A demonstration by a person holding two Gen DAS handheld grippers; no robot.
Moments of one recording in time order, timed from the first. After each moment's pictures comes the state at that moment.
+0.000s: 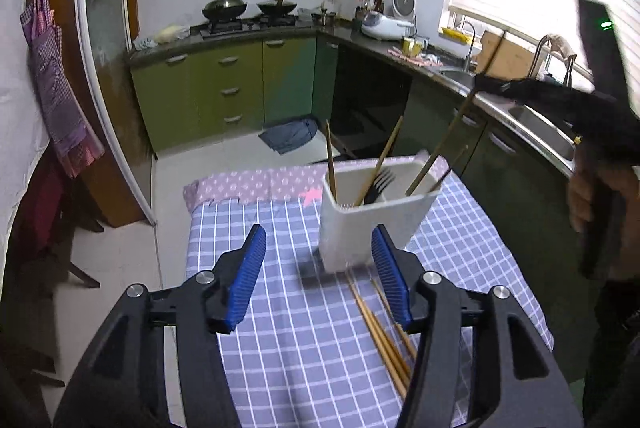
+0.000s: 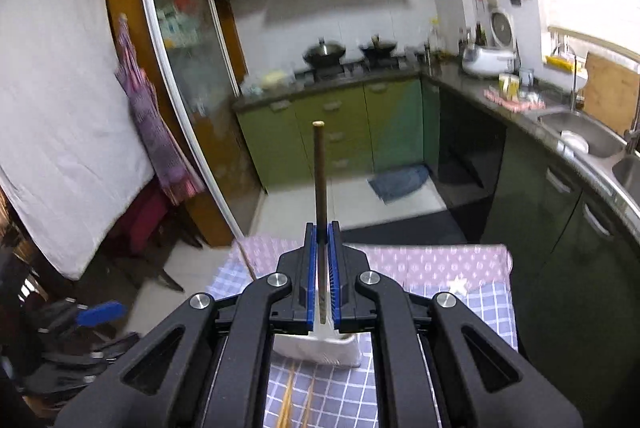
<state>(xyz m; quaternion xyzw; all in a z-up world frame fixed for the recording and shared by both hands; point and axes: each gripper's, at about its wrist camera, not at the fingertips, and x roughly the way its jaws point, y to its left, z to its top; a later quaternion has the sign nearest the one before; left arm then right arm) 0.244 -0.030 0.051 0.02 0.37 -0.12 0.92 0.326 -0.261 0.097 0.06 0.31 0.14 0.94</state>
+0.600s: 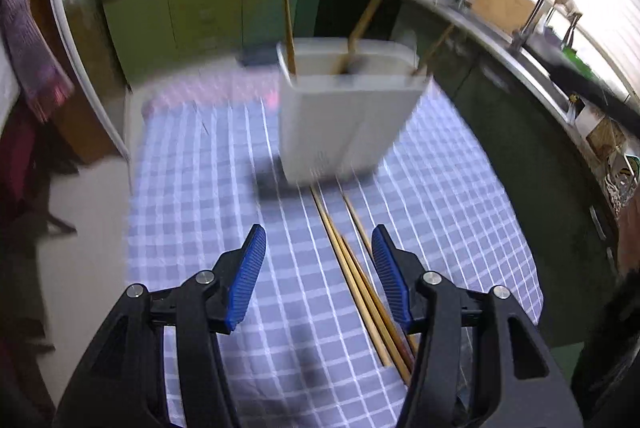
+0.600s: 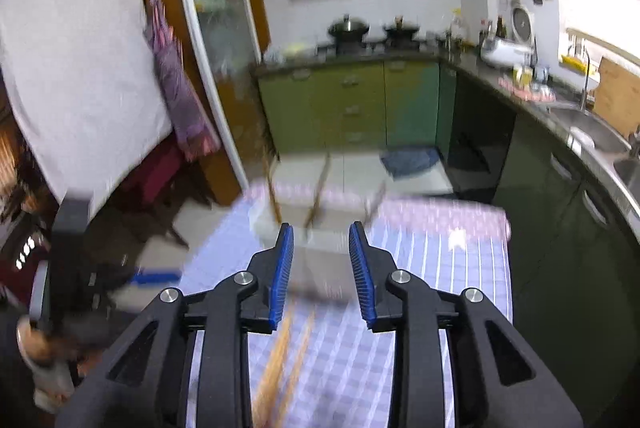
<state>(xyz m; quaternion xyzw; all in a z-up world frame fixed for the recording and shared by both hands) 0.249 -0.066 -0.035 0.00 0.51 -0.14 0.85 0.220 -0.283 0.040 0.01 0.35 0.18 0.92</state>
